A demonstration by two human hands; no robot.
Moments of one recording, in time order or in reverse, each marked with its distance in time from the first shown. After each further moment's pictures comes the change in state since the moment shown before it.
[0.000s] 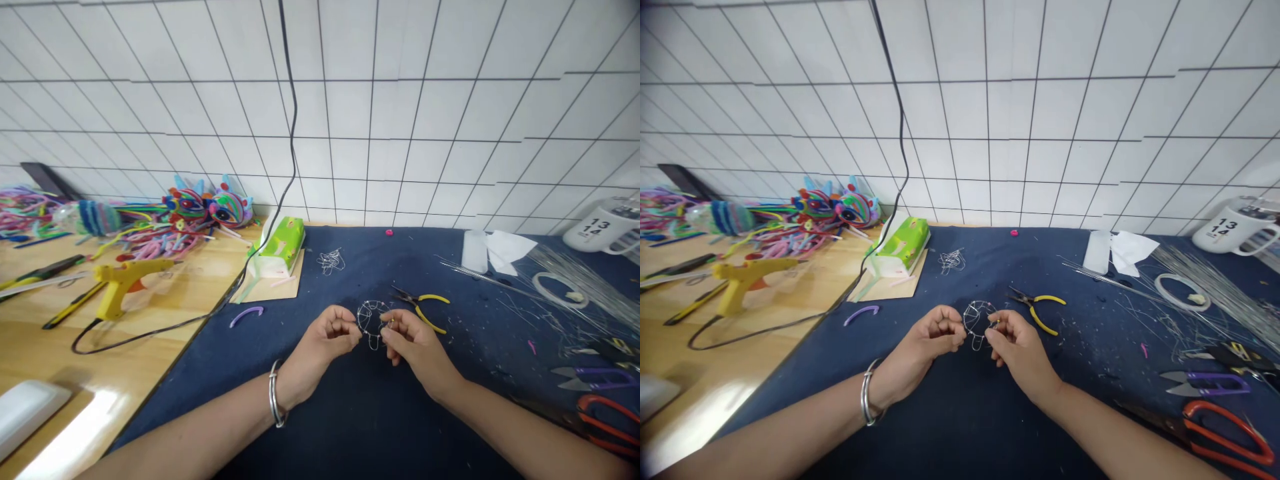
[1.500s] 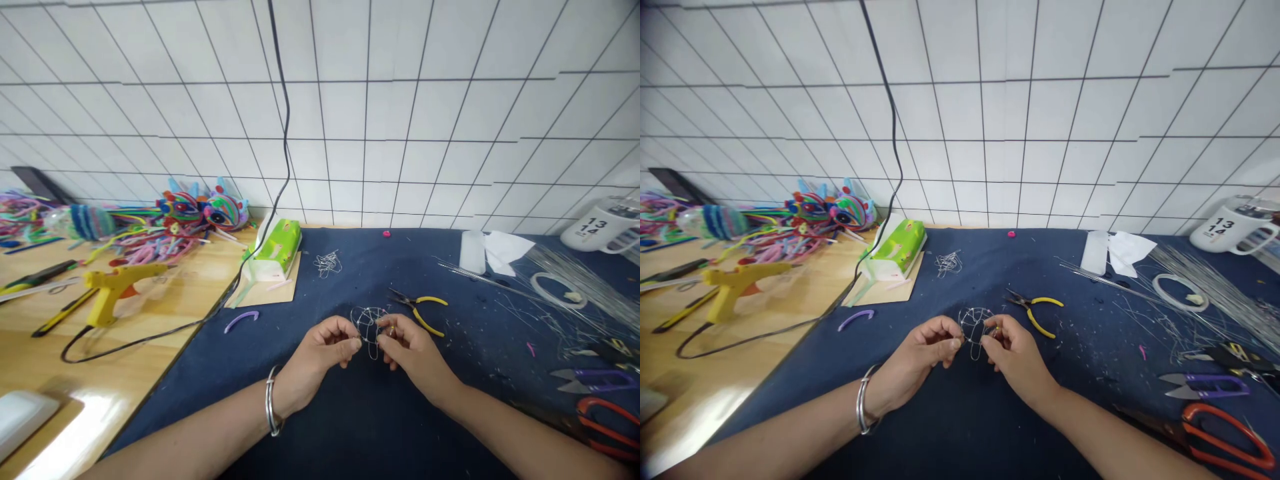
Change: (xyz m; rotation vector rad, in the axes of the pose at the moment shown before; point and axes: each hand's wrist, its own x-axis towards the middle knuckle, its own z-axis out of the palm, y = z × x) left_hand 0.001 -0.001 0.002 0.065 -0.040 -0.027; right_hand 0.001 -0.002 -0.003 -0.088 -0.029 0.033
